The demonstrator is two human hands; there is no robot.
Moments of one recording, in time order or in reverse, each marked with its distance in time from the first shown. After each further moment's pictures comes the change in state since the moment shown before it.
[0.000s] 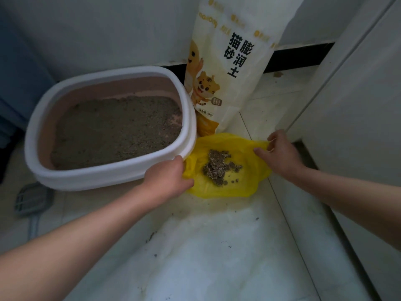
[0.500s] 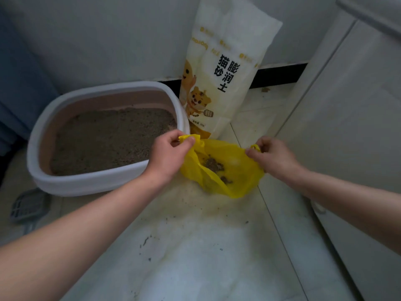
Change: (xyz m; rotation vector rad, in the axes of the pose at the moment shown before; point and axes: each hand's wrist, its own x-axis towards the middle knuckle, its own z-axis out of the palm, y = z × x) left_hand -0.001 0.038 -0.044 -1.067 0.374 0.043; right_hand -0.040 -0.042 -0.045 0.177 -0.028 -0.103
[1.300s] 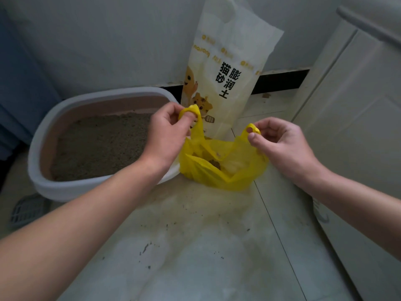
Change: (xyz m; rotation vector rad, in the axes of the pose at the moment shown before) left_hand 0.013 0.057 -0.009 -0.123 0.083 0.148; right_hand -0.022 -0.057 -0.028 0.389 -0.005 -0.281
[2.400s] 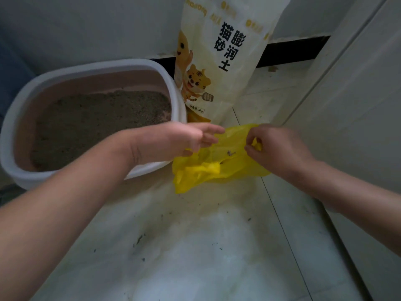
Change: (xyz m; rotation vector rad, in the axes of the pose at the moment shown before) left_hand 0.022 -0.022 0.004 0.144 -1.137 -0.488; right_hand 0.015 0.066 0.007 -1.006 -0.176 -0.164
